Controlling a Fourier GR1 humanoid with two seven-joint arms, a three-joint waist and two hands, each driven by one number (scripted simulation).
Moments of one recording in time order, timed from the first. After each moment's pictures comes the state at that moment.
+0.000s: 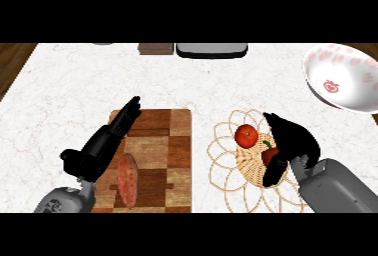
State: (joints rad) left arm -0.14 0.25 -0.27 -1.58 0.14 -0.03 0.05; right arm -0.42 -0.51 0.58 -1.56 0.33 0.25 1.04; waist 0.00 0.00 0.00
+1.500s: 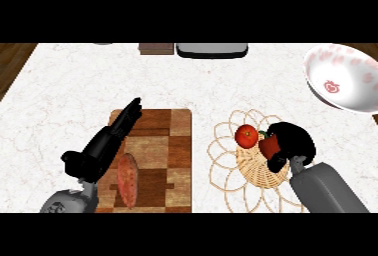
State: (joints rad) left arm -0.11 0.15 -0.18 -1.59 0.04 -0.13 0.06; right arm -0.32 -0.33 0.37 -1.27 0.73 0.20 0.70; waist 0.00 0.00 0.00
